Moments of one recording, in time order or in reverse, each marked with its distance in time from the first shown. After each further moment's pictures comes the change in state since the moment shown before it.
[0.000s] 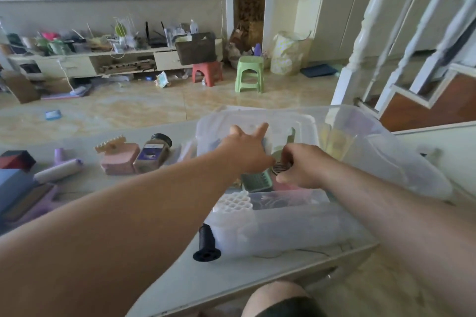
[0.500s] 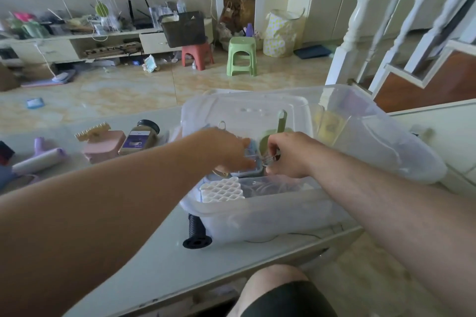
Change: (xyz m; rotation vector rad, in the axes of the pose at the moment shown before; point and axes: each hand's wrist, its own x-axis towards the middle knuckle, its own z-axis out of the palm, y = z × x) left_hand -0.006 -0.013 0.007 0.406 -0.183 0.142; right_hand 0.007 0.010 0.017 -0.137 -0.009 -0.062
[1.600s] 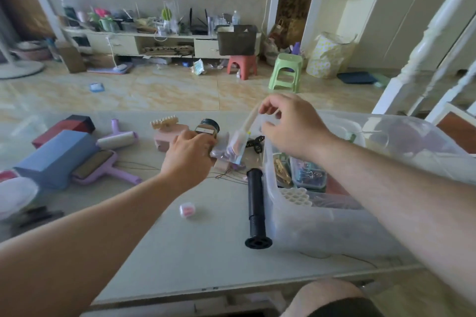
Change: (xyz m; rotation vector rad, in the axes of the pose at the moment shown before) left_hand -0.094 -0.160 0.131 -0.752 0.589 -0.455; right_hand 0.019 -0.170 -0.032 0.297 0.400 -0.427
